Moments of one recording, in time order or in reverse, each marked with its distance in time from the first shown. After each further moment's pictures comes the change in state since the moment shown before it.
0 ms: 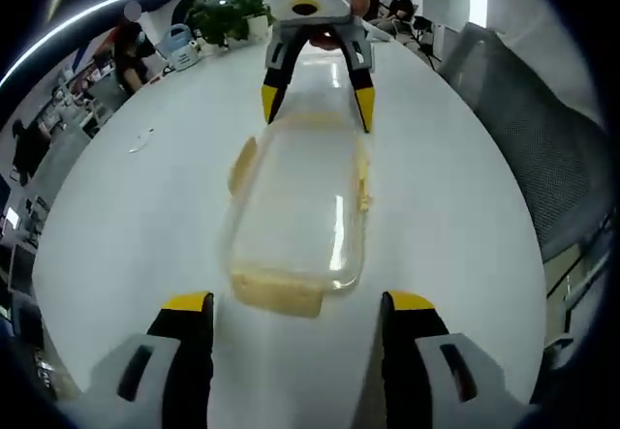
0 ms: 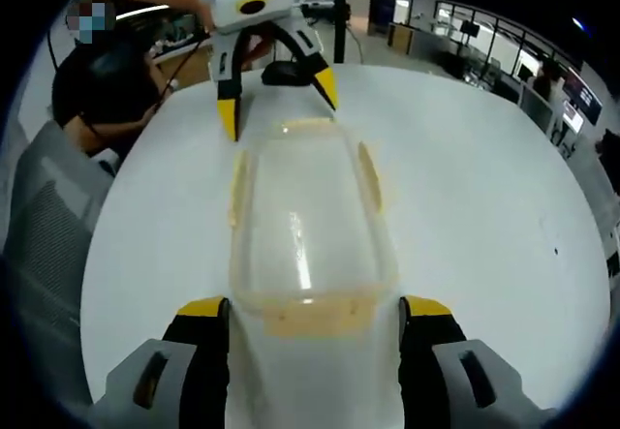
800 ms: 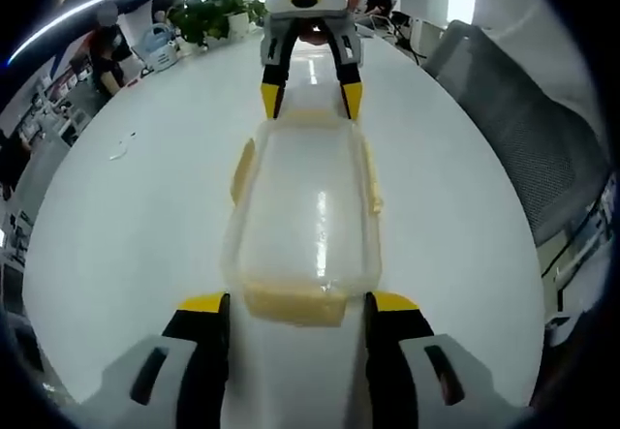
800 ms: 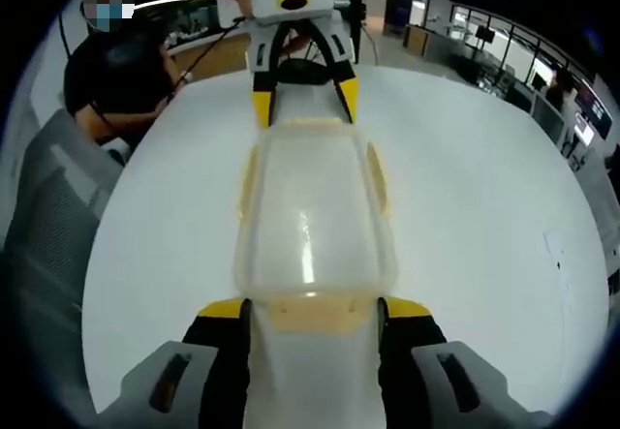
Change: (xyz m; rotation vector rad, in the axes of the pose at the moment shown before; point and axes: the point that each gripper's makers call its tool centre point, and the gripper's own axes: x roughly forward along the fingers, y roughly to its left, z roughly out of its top) left arm 0.006 0.008 0.003 0.060 0.012 -0.110; right arm -0.002 0.002 0.000 -0.053 0.012 0.040
